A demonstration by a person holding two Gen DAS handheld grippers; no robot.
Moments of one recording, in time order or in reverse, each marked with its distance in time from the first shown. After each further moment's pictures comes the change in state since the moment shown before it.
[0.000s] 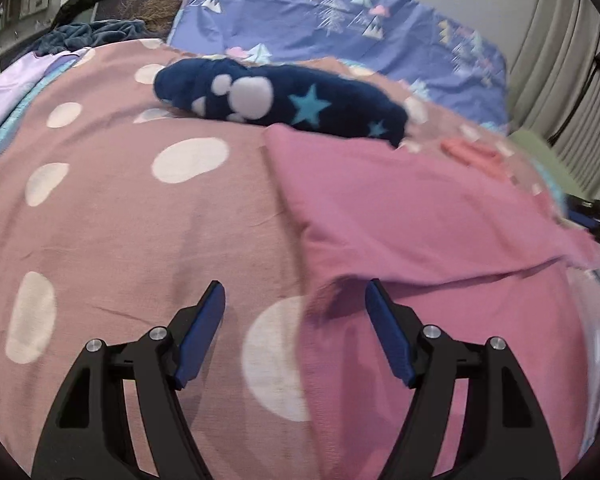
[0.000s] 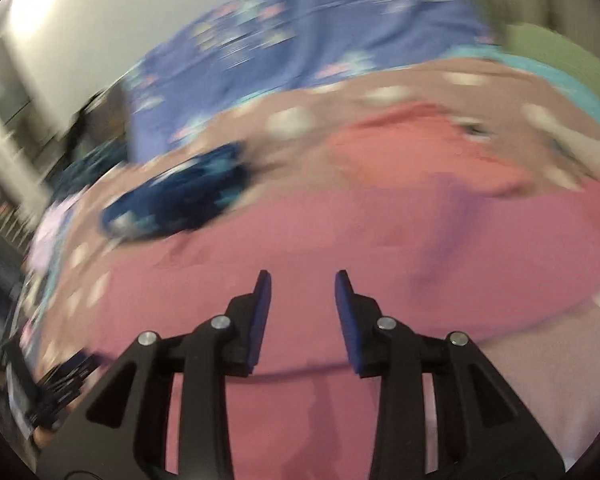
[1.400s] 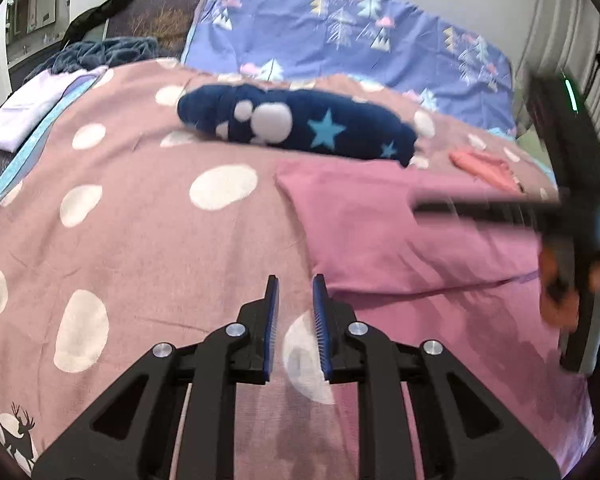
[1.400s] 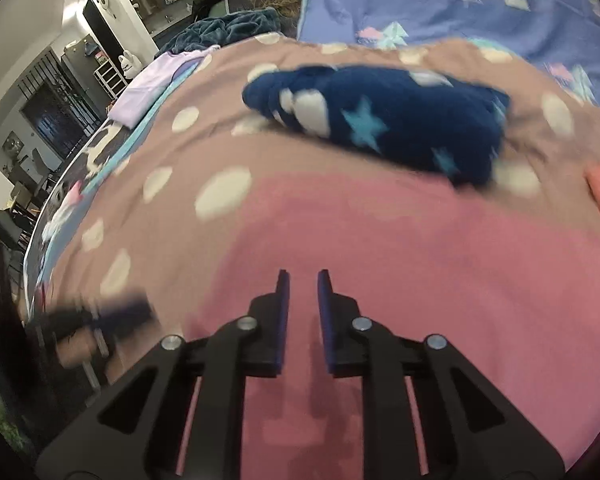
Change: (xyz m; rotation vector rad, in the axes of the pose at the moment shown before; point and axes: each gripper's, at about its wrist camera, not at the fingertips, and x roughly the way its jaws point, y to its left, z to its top) left arm -0.037 0.004 0.011 0.019 -0.032 0.051; right arm 0.117 0.193 -0.034 -0.399 0.290 0.261
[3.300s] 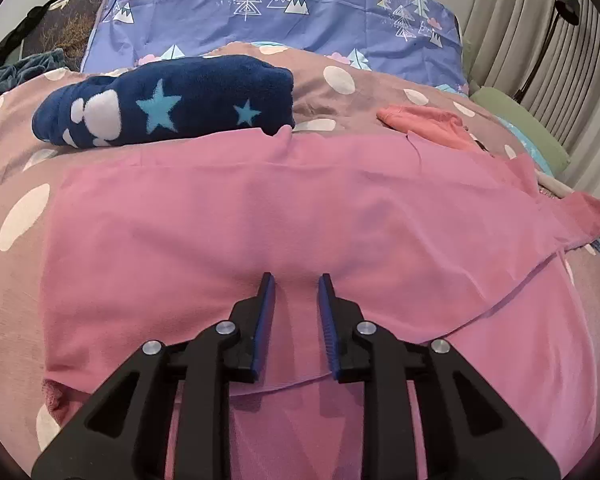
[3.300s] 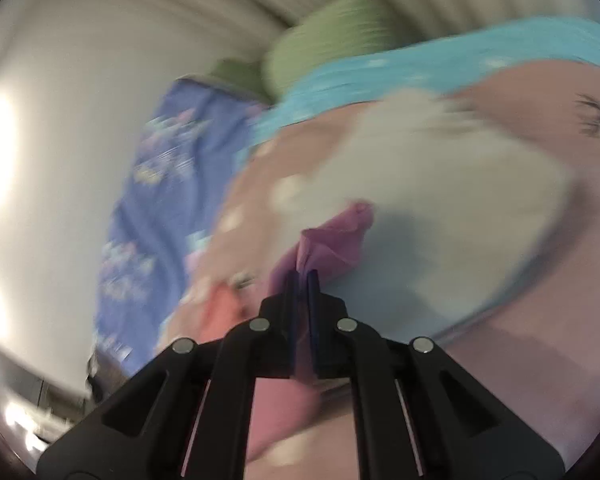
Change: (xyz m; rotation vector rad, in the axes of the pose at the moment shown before) left arm 0.110 -0.126 -0.002 0.138 0.061 -0.146; right arm -0.374 -0.415 -0.284 1.132 -0.829 -0.246
